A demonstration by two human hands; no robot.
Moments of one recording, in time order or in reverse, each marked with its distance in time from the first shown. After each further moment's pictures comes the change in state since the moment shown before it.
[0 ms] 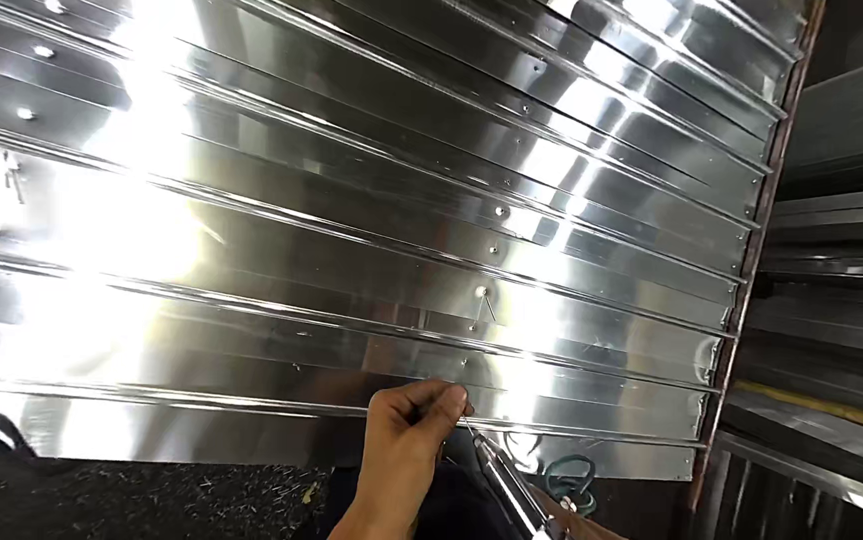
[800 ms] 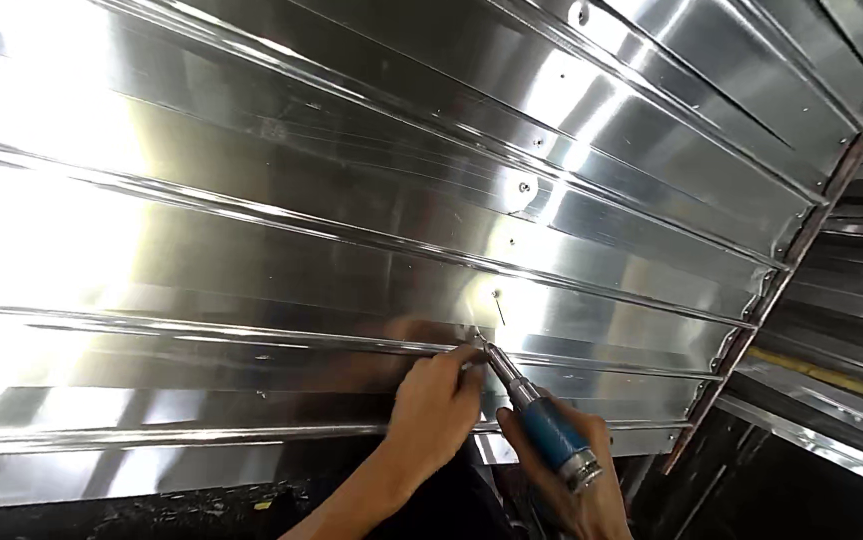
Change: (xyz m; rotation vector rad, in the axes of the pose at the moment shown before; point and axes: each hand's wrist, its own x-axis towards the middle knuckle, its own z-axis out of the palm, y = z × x) left_hand 0.096 -0.035 0.008 0.829 -0.302 -0.197; right_hand 0.099 0.084 0.012 -0.333 0.004 0.292
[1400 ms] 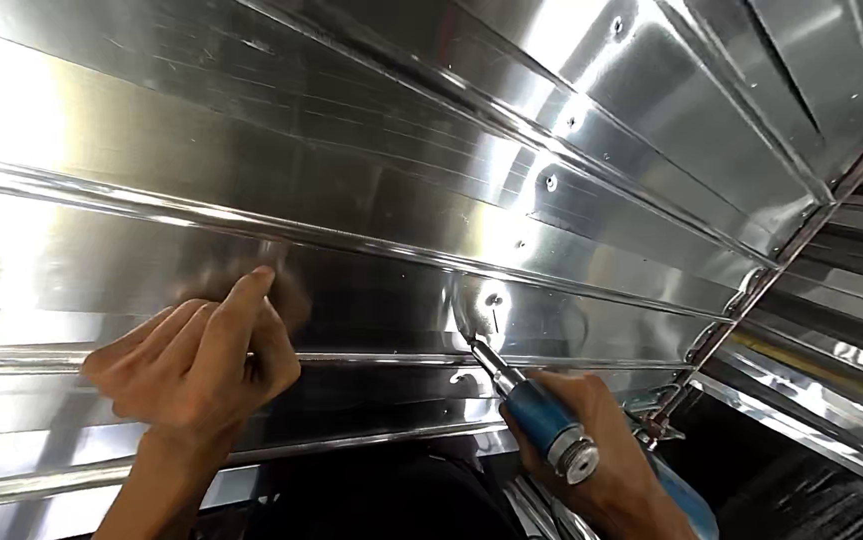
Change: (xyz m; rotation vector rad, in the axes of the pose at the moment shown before) left_hand 0.021 -0.079 -0.133 0.818 1.031 0.640; right_hand 0.069 -0.023 -0.024 -0.329 -0.363 -0.080
